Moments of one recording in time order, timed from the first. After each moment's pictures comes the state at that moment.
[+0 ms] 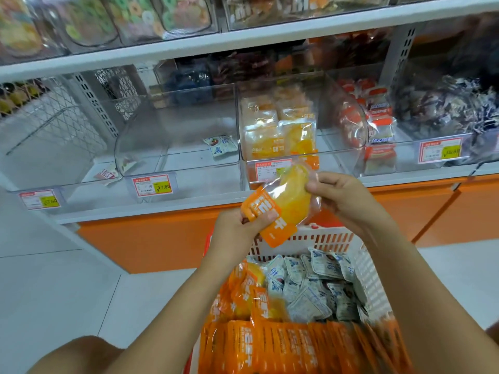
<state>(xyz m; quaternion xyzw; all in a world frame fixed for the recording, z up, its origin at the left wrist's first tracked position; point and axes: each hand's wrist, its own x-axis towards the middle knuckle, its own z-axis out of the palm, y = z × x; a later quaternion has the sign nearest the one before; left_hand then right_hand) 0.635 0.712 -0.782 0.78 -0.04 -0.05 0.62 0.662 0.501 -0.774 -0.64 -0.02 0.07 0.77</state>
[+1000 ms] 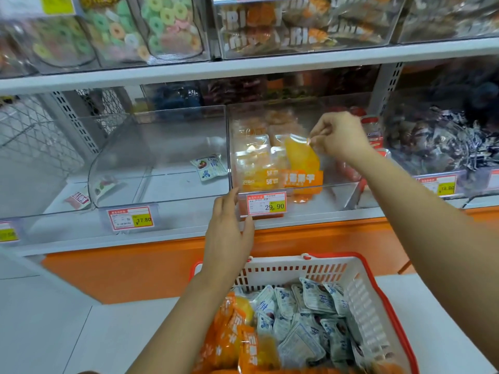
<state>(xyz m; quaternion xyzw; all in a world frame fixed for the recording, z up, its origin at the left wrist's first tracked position) 0.703 0.699 -0.789 0.91 -0.08 0.15 0.38 0.812 0.463 -0.700 -0.92 0.05 -0.17 0.35</state>
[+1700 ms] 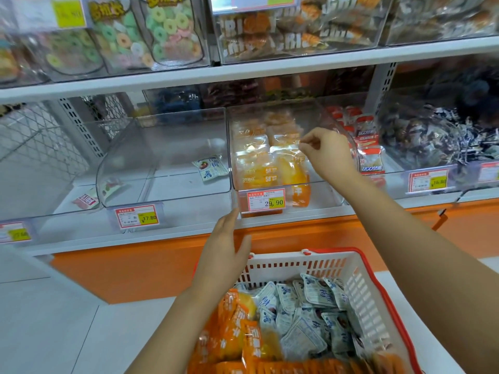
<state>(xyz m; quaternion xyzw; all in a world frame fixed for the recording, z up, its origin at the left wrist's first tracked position) 0.676 0.723 -0.801 0.92 -0.13 0.07 0.35 0.783 0.489 -0.724 -0.91 0.03 -0.25 0.34</state>
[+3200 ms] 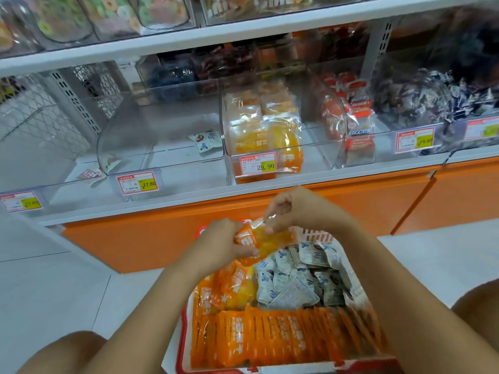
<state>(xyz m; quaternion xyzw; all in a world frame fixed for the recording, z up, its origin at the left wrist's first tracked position) 0.639 0.731 -0.790 0.95 -0.16 -0.16 0.22 0.649 0.526 -0.774 -0.86 -0.12 0.17 0.46</state>
